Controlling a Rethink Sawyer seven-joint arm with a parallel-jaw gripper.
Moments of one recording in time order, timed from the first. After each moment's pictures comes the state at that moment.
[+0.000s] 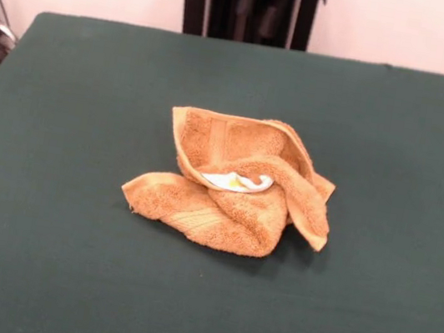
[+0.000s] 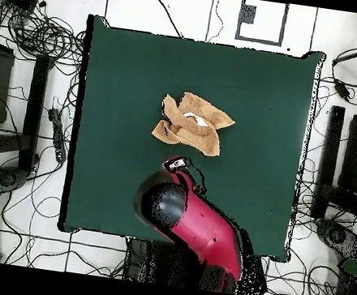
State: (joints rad) arm 0.10 -0.77 -0.36 1.97 0.33 0.30 2.20
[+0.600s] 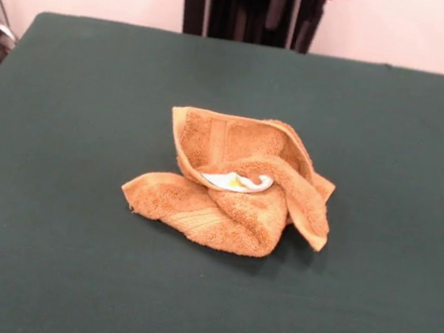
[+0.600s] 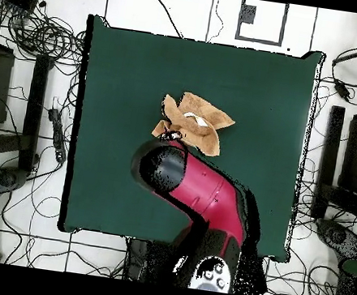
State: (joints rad) arm 0.11 -0.70 -0.37 1.74 0.33 0.51 2.20
